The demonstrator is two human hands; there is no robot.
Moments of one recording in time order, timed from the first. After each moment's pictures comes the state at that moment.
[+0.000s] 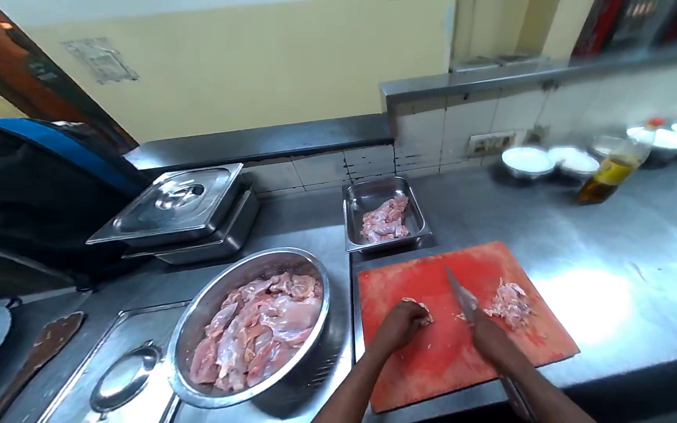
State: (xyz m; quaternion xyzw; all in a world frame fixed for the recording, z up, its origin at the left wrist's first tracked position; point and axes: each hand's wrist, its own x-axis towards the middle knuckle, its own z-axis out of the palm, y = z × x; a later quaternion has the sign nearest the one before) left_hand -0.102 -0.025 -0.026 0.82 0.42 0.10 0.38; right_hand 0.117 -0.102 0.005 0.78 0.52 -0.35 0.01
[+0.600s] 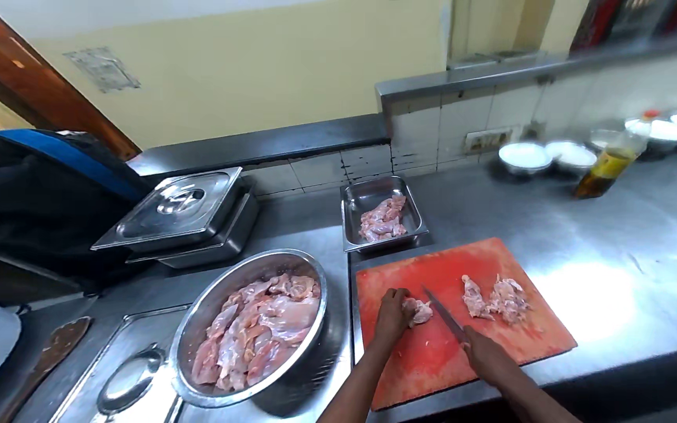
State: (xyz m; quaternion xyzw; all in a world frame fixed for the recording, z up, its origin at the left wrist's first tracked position) left_hand -0.094 -0.021 -0.033 0.74 0.57 0.12 0.33; right_hand 0.114 -0.134 -0.005 0.72 0.58 -0.38 0.02
